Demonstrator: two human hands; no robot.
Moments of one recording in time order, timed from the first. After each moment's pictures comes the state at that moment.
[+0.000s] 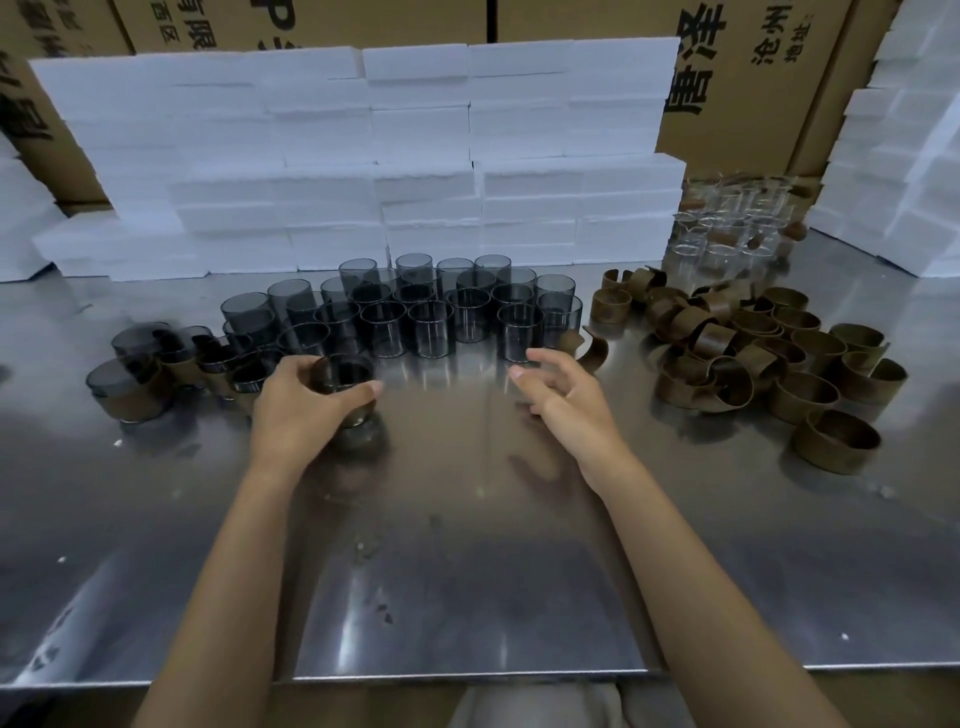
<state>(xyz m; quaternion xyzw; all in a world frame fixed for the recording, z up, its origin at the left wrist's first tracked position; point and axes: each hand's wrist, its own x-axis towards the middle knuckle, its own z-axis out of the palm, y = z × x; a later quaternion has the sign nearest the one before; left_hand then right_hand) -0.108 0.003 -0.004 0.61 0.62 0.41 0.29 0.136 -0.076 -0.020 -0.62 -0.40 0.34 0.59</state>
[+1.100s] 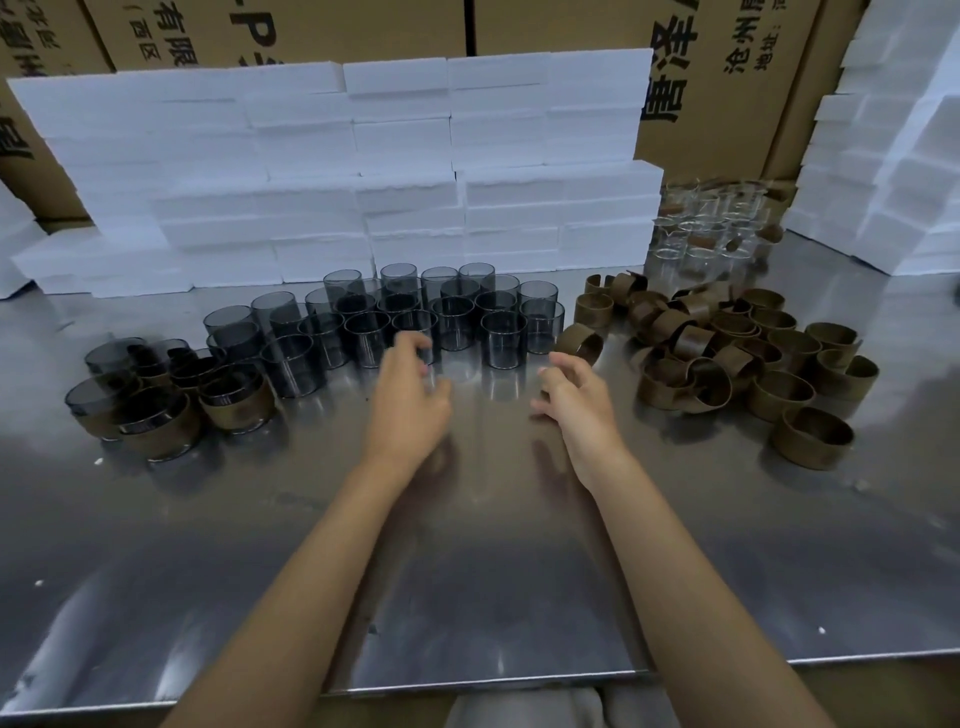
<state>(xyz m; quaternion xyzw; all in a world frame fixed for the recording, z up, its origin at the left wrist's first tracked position) -0.010 -0.001 -0.021 0.74 0.48 0.42 0.21 0.154 -0.067 -0.028 -0.63 -0.29 0.35 0.64</state>
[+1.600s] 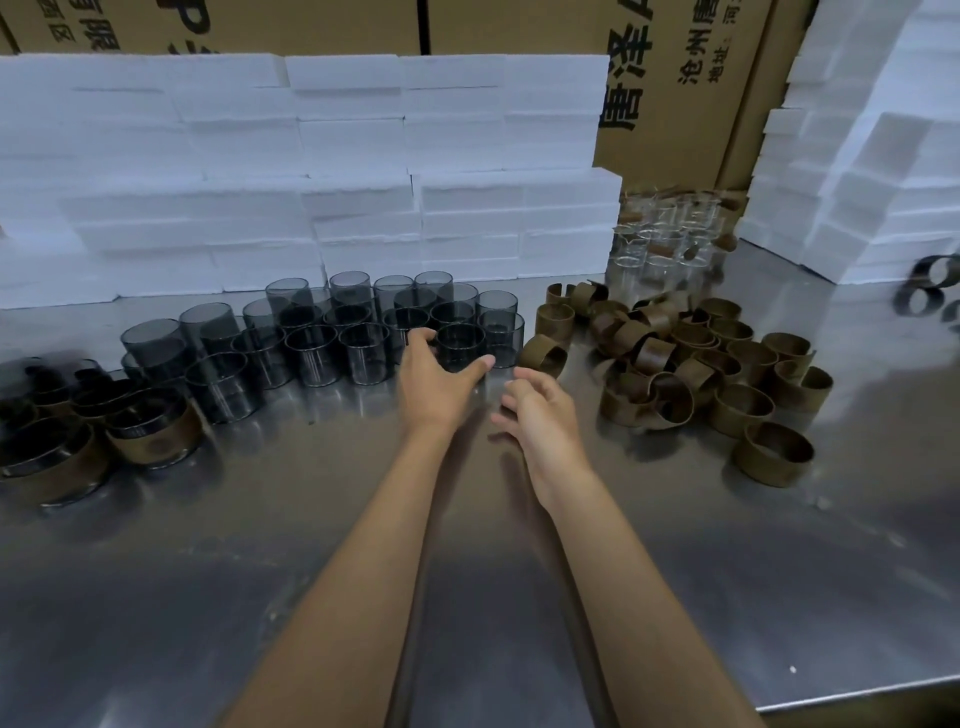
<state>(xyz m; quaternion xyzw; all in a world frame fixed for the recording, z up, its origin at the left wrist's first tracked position) 0.088 0.047 -0.041 0.66 0.51 0.45 0.33 0.162 -0.058 -0.028 -0.59 -0.23 0.38 0.68</state>
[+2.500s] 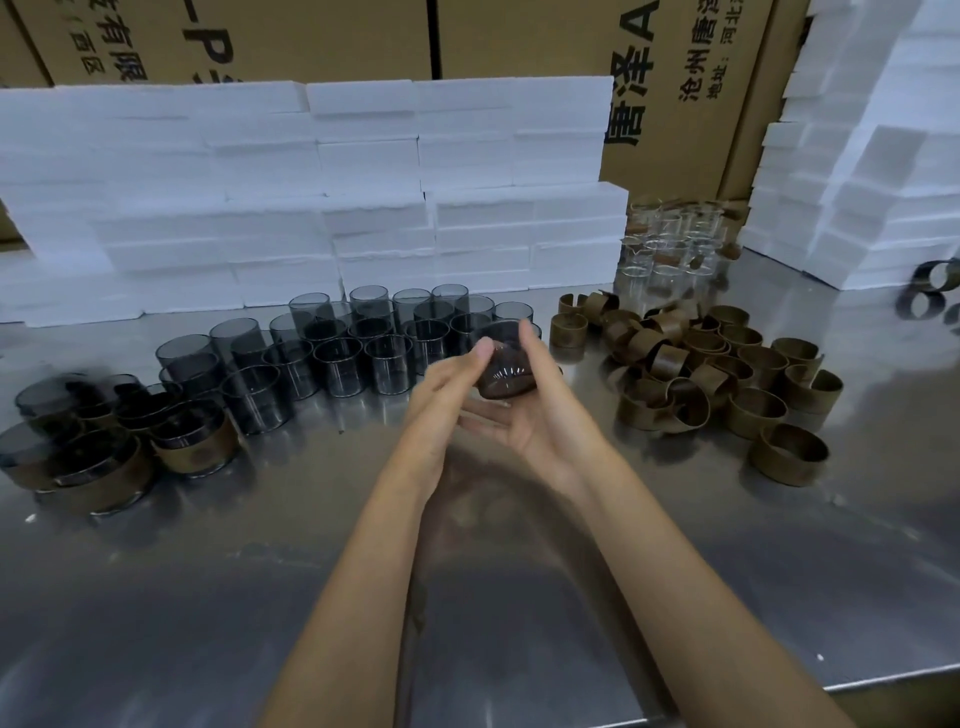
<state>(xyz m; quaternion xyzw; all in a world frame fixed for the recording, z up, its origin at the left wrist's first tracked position) 0.033 -0.013 0.002 0.60 0.33 0.40 0.61 0.146 -0.068 0.007 -0.37 -0.32 0.55 0.67</state>
